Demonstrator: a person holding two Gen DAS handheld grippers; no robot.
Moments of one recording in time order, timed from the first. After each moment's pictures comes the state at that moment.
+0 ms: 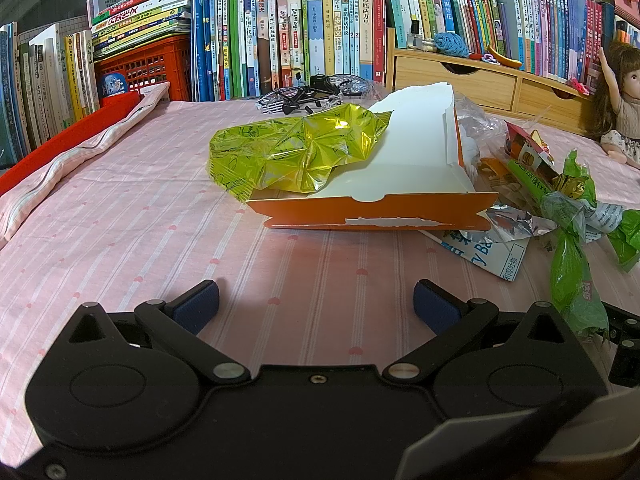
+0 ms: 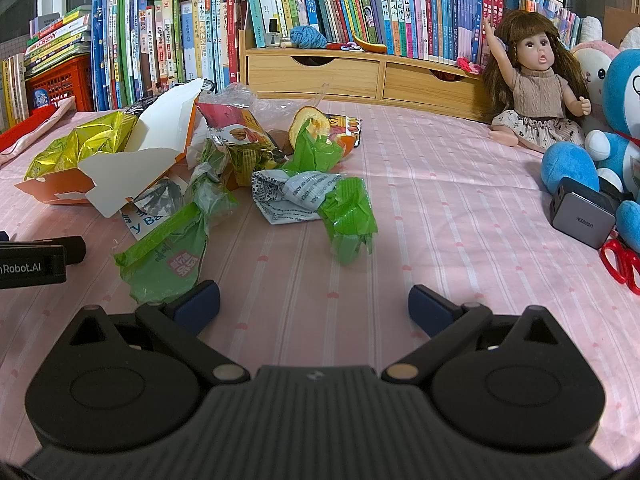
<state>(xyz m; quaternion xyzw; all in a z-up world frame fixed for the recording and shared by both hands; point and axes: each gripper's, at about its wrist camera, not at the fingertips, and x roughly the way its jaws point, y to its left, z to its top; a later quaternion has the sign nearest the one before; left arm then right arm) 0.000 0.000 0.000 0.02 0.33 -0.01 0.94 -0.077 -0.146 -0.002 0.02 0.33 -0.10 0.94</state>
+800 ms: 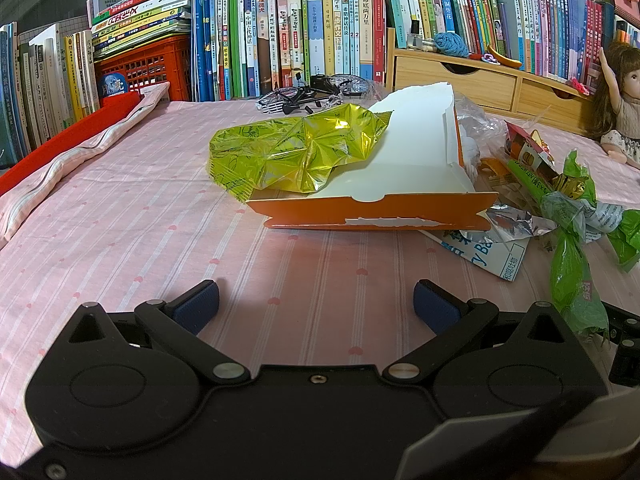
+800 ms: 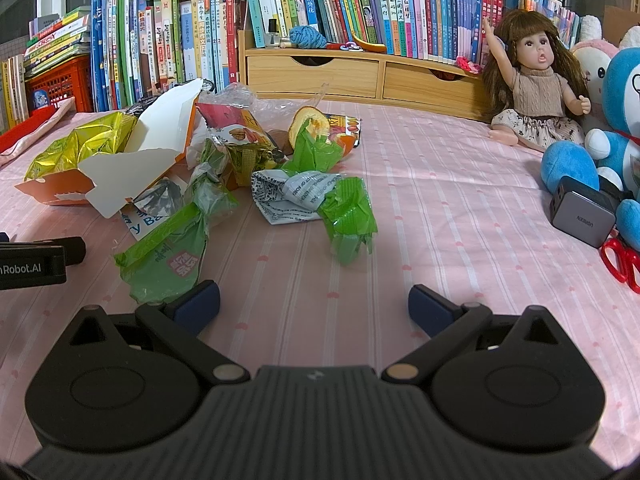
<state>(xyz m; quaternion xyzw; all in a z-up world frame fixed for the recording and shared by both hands) 0.000 0.000 0.000 0.02 0.33 -0.01 0.94 -0.077 -0.146 -0.002 0.02 0.33 -0.10 0.94</state>
